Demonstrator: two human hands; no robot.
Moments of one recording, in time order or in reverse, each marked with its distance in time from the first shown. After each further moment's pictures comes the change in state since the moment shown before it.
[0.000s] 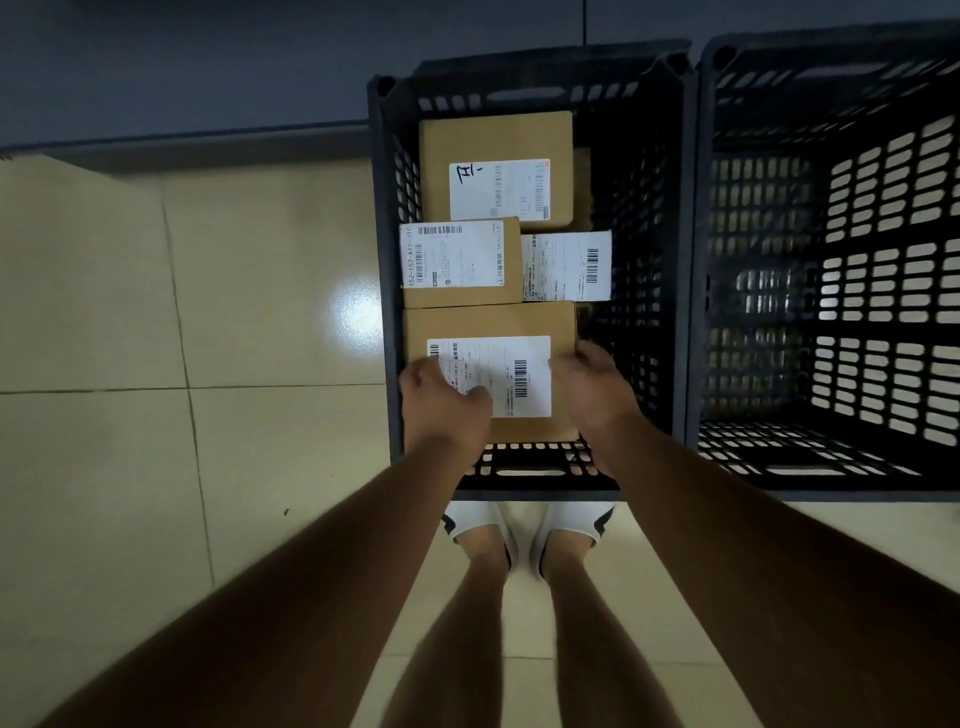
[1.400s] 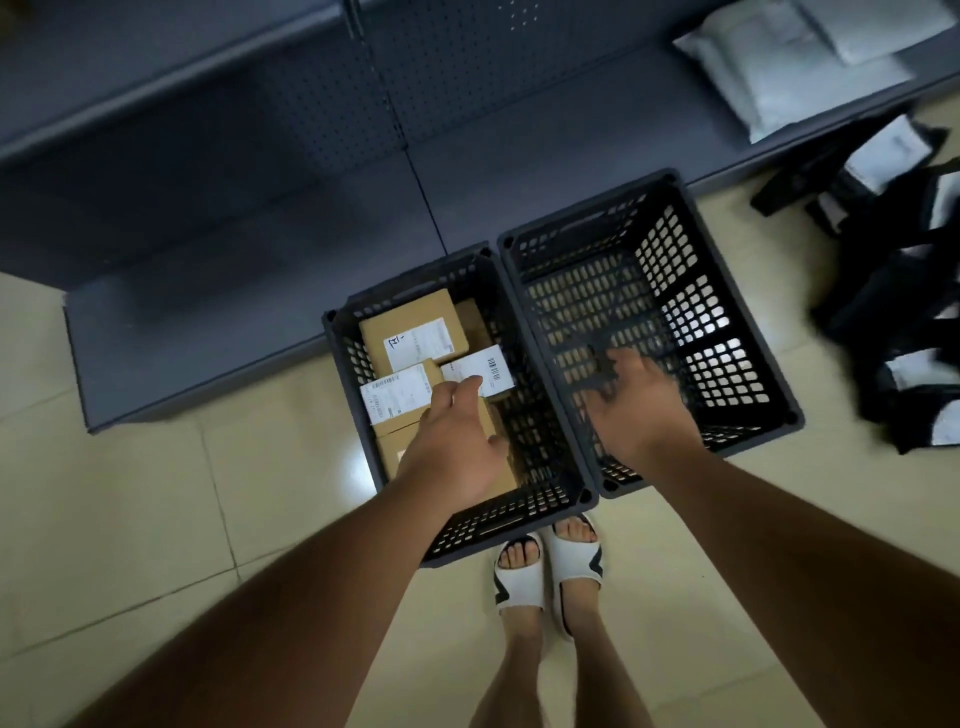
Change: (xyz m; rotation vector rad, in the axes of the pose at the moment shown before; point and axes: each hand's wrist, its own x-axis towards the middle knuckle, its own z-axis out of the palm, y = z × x) left_hand -0.171 0.148 -0.068 0.613 -0.206 0.674; right_hand -0.178 -0.031 -0.190 -0.424 0.401 -0.401
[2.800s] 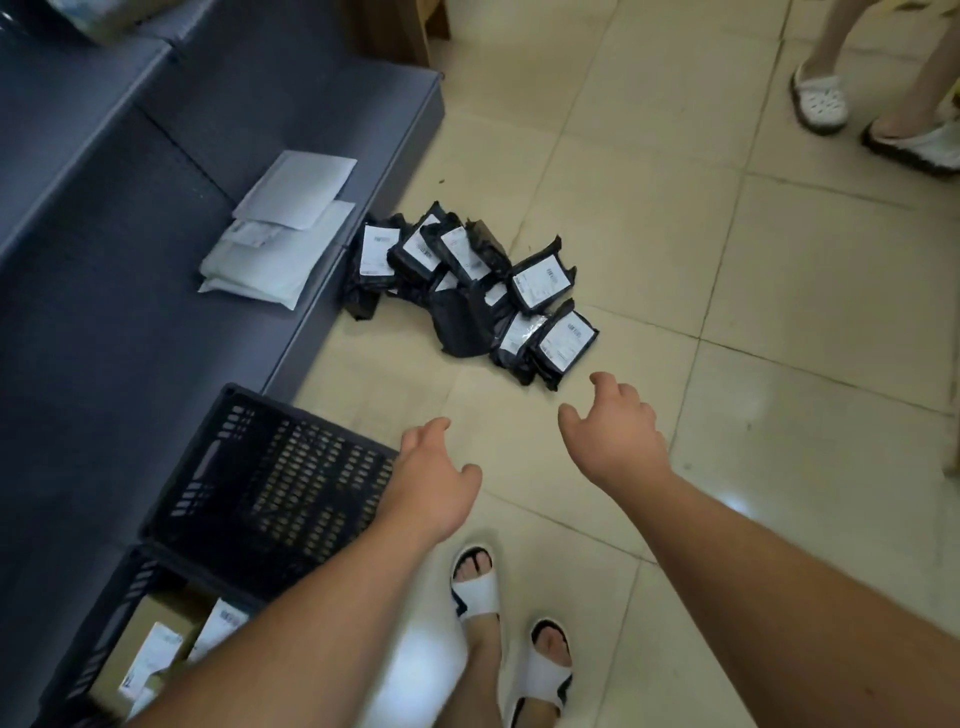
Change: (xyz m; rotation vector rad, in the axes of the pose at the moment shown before) left_hand -0.109 0.480 0.254 0.382 -0.211 0.423; right_hand -0.160 0.445 -0.269 0.450 0.423 0.661
